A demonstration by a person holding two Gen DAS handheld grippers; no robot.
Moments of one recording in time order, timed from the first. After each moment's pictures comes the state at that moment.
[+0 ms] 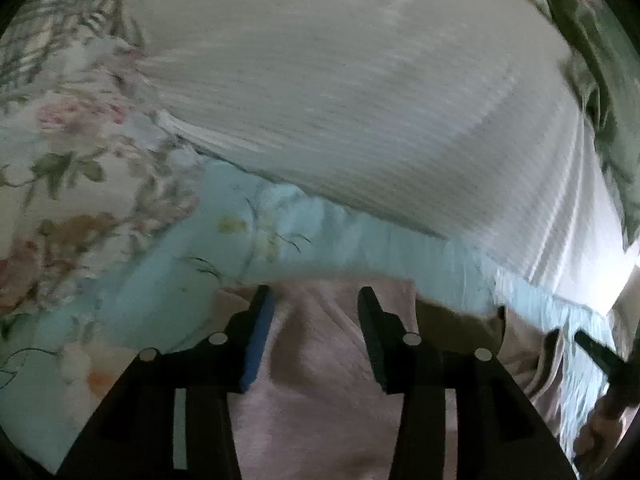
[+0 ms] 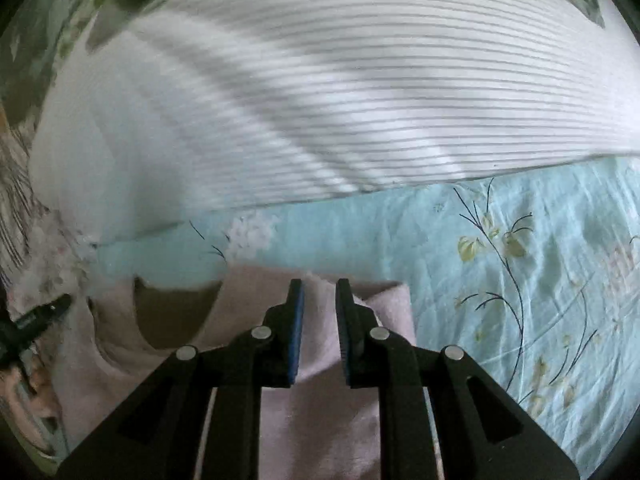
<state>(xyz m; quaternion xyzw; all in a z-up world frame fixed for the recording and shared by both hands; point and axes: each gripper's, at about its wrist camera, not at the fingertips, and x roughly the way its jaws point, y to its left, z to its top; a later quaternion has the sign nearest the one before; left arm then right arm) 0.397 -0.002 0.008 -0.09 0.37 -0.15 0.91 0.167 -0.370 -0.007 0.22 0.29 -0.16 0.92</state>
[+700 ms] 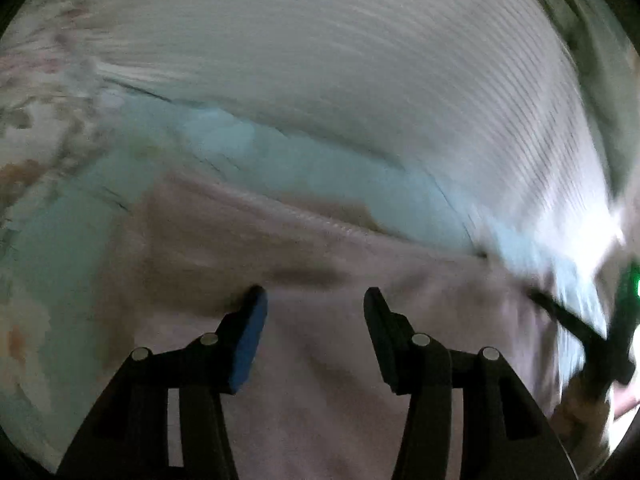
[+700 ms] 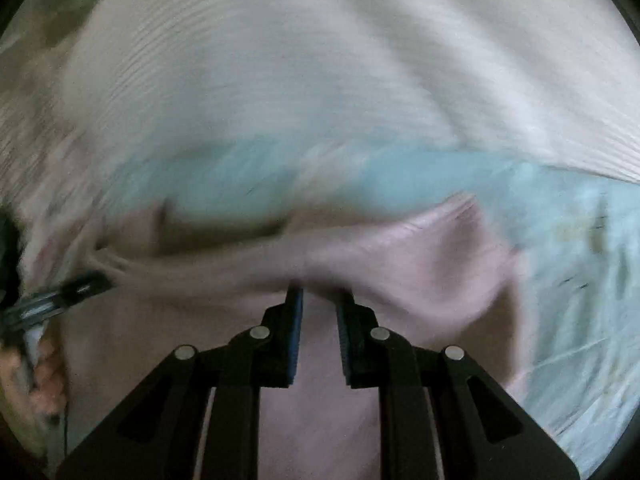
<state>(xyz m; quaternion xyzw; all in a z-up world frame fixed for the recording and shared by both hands) 0.405 -0.060 -0.043 -0.09 0.42 -0.20 0.88 0.219 -0.326 -0.045 0.16 0.33 -0.14 0.92</state>
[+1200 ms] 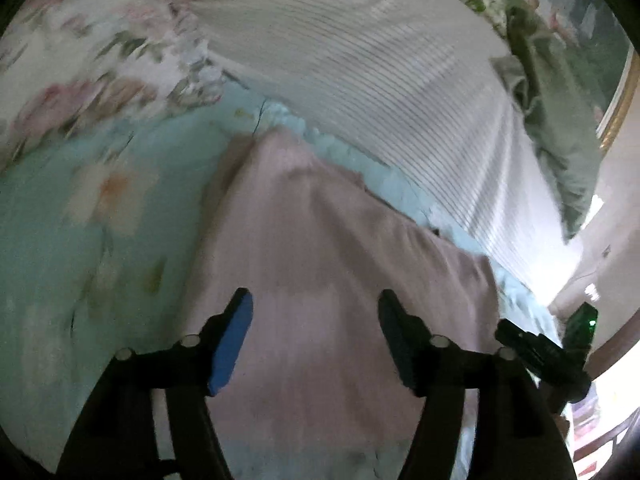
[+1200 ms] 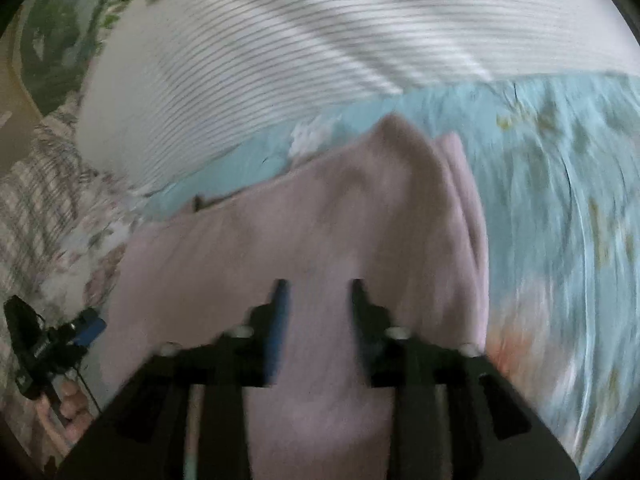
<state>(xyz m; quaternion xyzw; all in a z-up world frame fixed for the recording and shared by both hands) 0.230 0.027 -0.034 -0.19 0.39 -0.21 0.88 0.110 -0.309 -0.059 0.27 0.32 -0.07 0.91</state>
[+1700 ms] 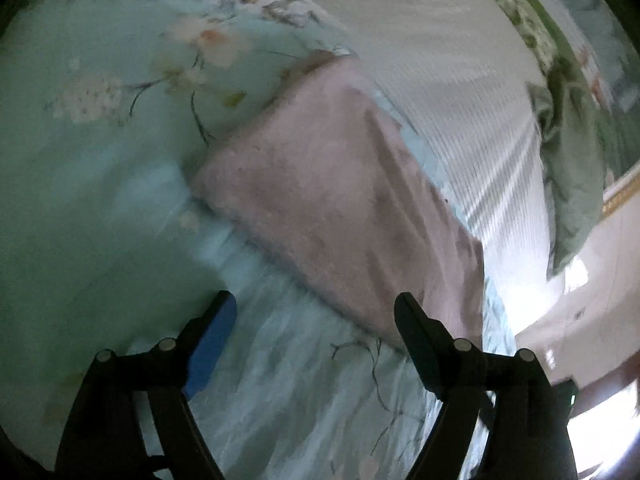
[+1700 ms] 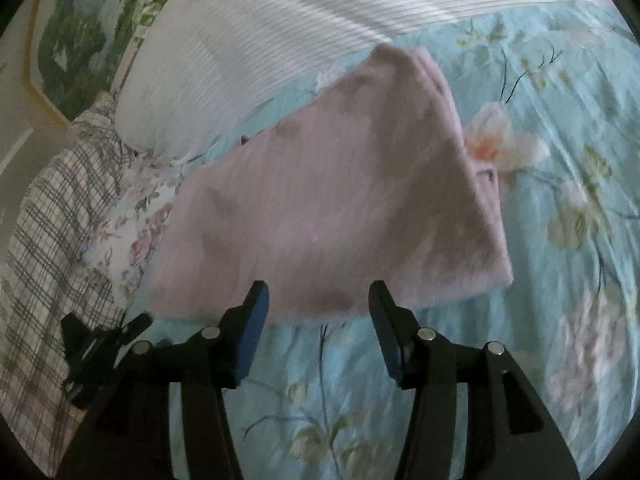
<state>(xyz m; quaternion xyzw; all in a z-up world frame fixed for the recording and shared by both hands) 0.153 0.053 -0.096 -0.33 0.44 -0.17 0.82 0.010 -0.250 -0.089 0.32 0.32 -0.03 0.89</state>
